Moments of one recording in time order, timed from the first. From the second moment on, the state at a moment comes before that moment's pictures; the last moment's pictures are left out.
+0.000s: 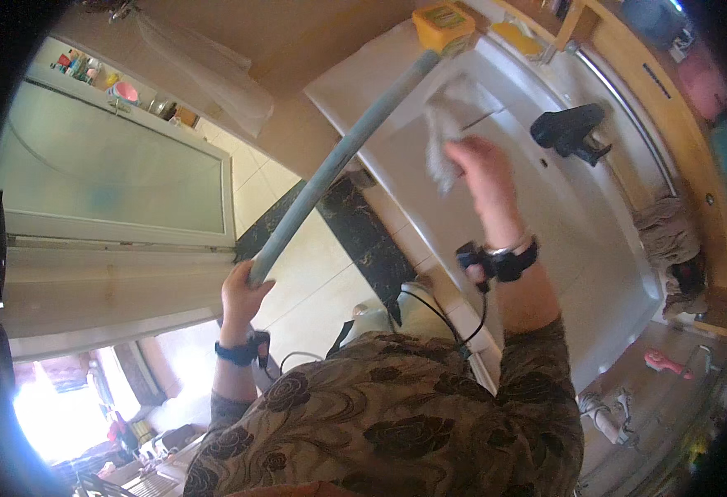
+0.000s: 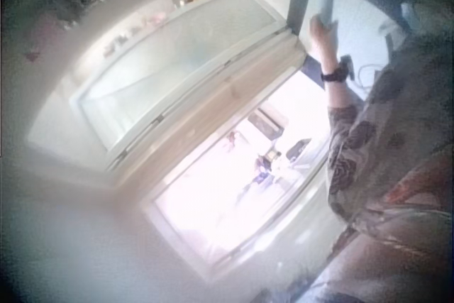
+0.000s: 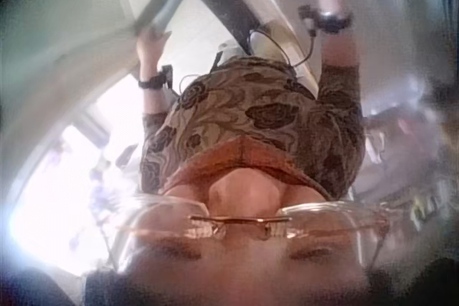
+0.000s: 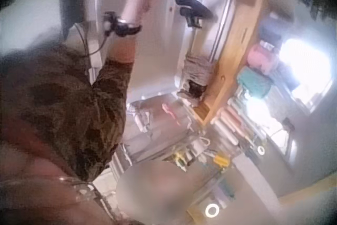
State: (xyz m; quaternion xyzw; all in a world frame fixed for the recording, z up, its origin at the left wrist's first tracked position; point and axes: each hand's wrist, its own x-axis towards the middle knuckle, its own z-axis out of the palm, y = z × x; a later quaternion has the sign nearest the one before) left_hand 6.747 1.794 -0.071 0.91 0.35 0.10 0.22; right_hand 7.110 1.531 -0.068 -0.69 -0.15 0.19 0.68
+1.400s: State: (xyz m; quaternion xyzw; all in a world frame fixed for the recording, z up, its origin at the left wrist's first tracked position) left_hand 6.844 1.752 -0.104 0.93 0.14 0.02 0.33; right_hand 6.939 1.658 -0.133 -0.27 0.01 0.34 0.90
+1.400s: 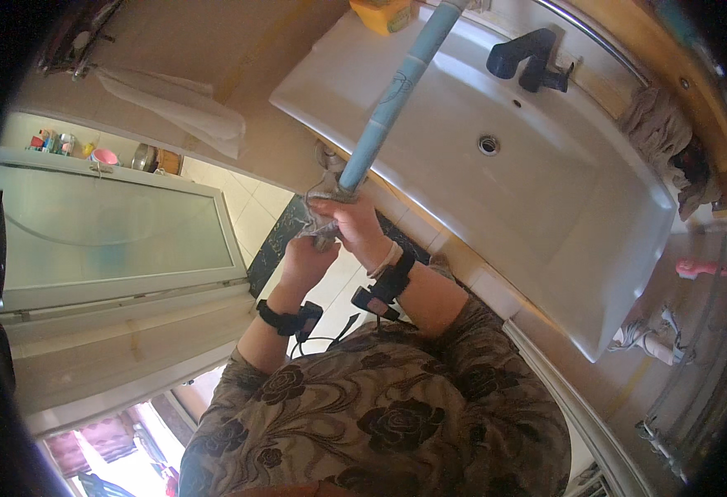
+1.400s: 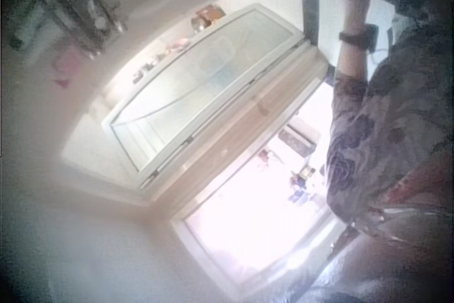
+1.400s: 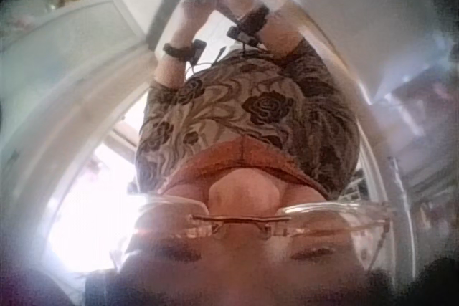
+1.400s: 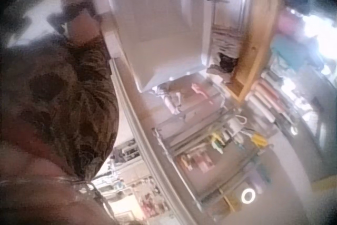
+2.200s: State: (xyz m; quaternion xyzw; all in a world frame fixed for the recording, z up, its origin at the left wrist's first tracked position) left_hand 6.660 1.849 -0.063 0.96 0.20 0.08 0.21; right_hand 7.173 1.598 -0.017 -0.37 0.06 0.07 0.92
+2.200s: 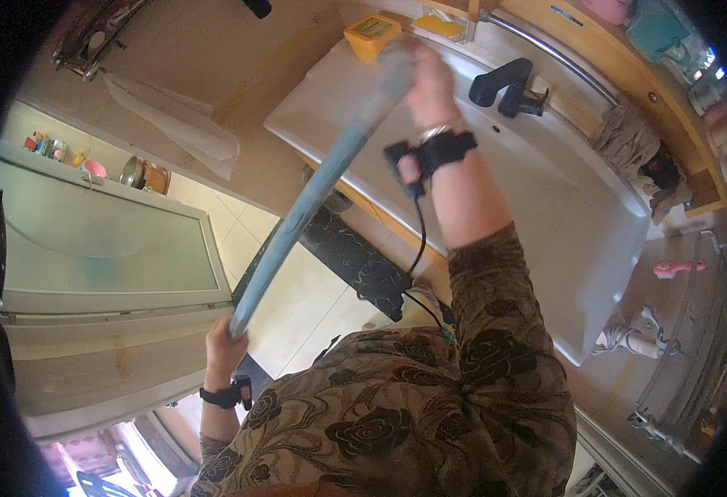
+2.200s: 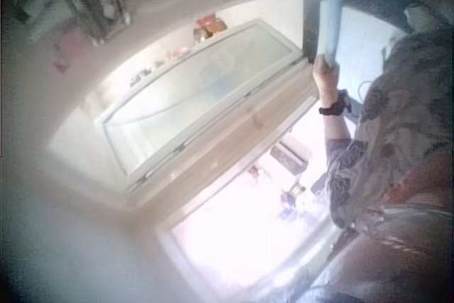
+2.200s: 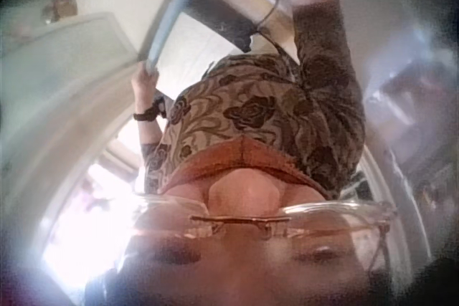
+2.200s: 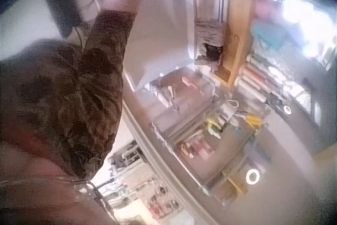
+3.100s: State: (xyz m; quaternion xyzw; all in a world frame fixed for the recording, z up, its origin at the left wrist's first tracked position) left_hand 6.633 1.841 -0.091 0.89 0.41 0.04 0.21; right_hand 7.315 1.450 0.029 -0.94 -0.22 -0.07 0.25
